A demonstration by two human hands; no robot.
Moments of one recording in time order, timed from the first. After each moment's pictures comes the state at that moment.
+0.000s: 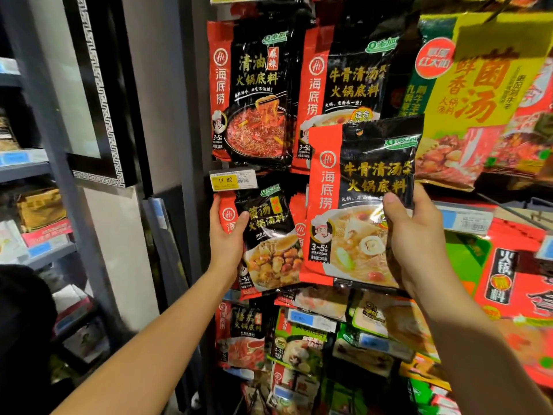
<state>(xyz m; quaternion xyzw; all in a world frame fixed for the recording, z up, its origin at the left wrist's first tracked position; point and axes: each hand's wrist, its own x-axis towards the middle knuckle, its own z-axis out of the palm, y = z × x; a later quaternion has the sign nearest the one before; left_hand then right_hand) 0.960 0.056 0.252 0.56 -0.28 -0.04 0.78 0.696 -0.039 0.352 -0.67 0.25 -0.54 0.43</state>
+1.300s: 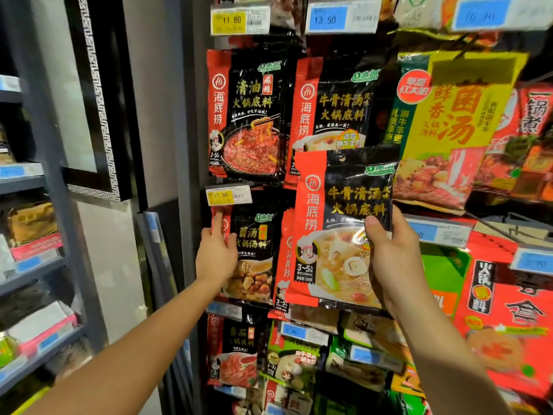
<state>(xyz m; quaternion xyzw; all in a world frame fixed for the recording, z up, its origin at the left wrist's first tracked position) 0.985 0.059 0.249 0.80 -0.32 0.09 0.51 0.696 -0.023 0.348 -0.68 0.24 -0.54 0.44</state>
